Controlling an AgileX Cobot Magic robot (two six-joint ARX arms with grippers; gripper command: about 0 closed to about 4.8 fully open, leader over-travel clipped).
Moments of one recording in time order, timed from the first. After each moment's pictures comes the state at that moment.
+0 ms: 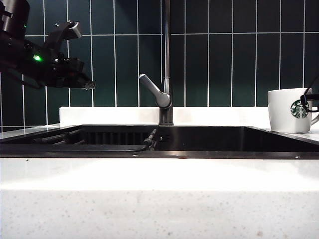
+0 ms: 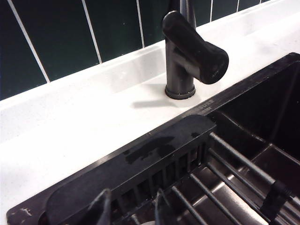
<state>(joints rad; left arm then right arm) -0.13 1.62 0.91 0.50 0.45 0.25 -0.20 1.76 0.72 0.87 -0.06 -0.04</state>
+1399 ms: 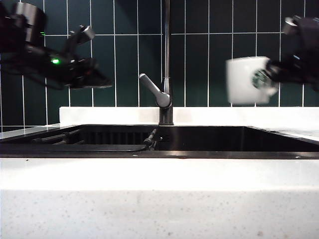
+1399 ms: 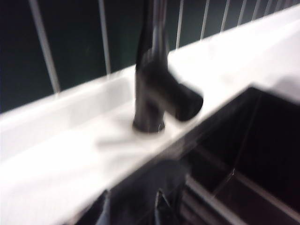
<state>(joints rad) -0.13 1.82 1.17 0.47 0.65 0.16 -0.01 1.61 0.82 0.73 -0.18 -0.01</state>
